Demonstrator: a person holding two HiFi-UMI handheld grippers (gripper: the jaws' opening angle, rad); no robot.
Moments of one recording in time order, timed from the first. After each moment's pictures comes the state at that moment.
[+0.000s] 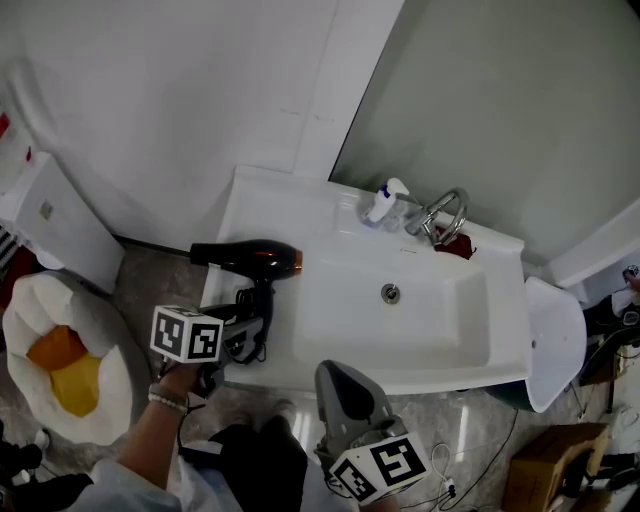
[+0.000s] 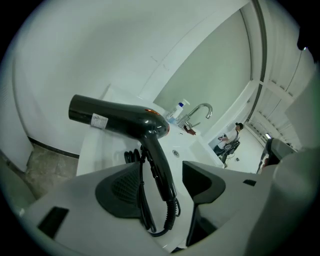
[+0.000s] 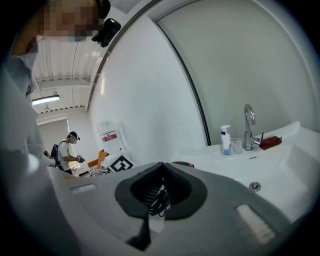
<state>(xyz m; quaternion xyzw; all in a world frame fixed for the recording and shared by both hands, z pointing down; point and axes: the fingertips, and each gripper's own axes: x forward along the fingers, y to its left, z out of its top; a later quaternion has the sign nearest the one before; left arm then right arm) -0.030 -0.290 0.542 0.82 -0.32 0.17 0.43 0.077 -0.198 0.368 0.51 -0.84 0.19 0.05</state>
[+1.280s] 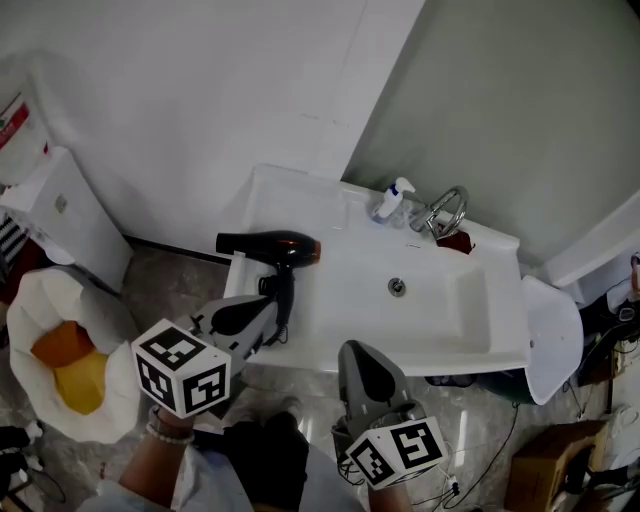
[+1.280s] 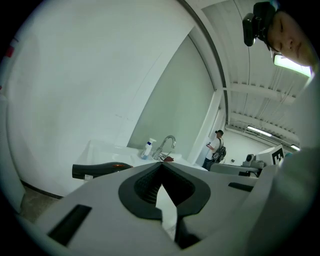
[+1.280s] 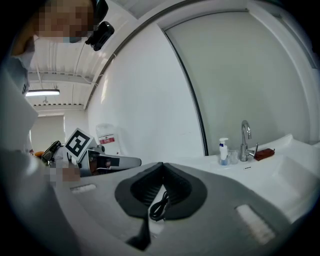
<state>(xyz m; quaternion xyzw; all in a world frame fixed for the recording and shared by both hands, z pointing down) -0.044 -0.228 0.365 0.91 -0.33 0.05 0.25 0.057 -0.171 0.332 0.55 -0.82 0.14 0.03</state>
